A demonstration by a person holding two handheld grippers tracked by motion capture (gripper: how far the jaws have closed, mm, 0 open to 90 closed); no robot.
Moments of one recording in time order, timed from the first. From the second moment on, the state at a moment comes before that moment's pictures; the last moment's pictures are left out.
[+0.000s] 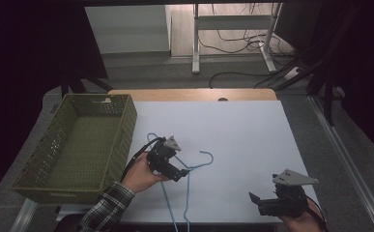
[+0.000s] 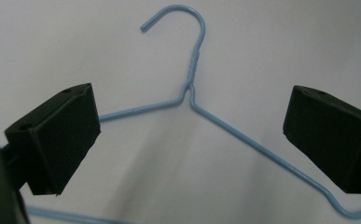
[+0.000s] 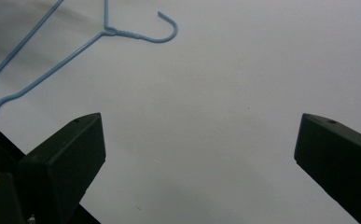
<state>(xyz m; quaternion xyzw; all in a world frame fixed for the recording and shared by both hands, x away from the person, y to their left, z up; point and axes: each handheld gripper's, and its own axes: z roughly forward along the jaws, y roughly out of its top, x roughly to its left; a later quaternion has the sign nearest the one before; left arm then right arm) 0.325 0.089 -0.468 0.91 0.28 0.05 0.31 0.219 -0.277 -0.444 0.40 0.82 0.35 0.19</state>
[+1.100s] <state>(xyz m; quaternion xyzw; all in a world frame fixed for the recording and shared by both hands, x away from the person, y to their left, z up) 0.360 0.034 -0.518 0.93 0.23 0.04 0.28 0.220 -0.276 -0.449 0.40 0.83 0.34 0.18</state>
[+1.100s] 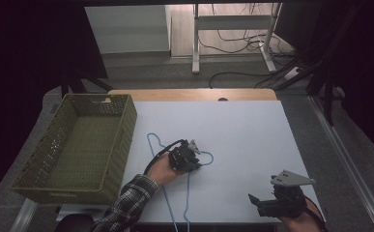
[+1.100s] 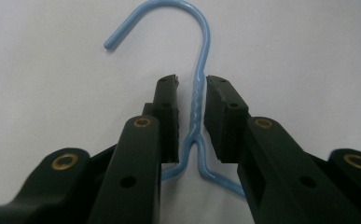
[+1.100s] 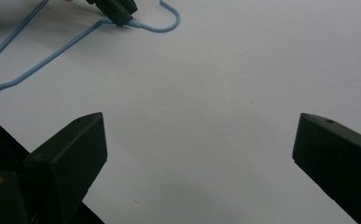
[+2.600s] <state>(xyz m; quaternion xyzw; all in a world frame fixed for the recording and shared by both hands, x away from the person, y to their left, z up) 0.329 0.082 -0.495 0.90 0.19 0.09 0.39 0.237 -0.190 -0.459 0.39 0.84 0.37 0.07</state>
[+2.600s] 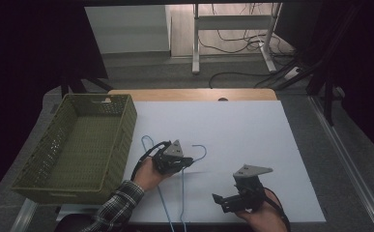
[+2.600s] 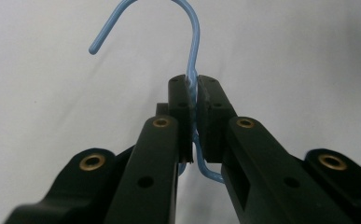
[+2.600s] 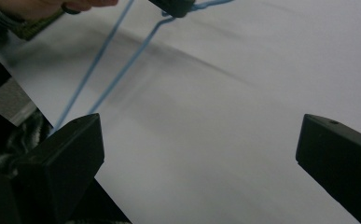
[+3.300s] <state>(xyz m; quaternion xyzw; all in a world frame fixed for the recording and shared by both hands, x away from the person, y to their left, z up) 0.330 0.088 -0.495 0.89 0.19 0.09 0.40 0.283 -0.095 -0.493 0.38 0.85 0.36 0.01</state>
